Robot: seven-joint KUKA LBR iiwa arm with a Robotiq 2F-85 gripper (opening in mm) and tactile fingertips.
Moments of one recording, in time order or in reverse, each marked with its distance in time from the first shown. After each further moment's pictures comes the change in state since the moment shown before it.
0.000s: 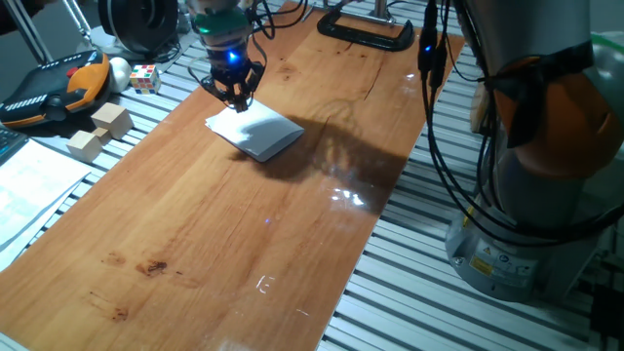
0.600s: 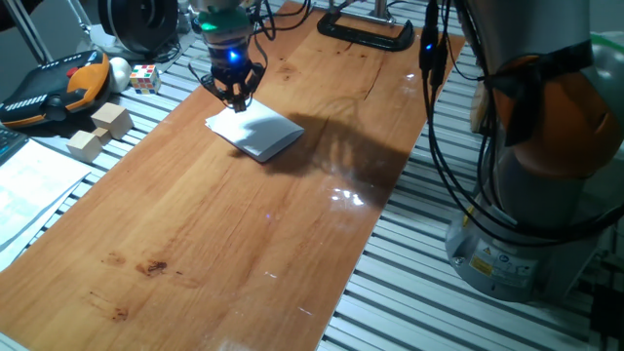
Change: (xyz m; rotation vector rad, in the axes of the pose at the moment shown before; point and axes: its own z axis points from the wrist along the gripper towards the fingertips) arm -0.015 0.007 0.011 -0.067 -0.001 0.084
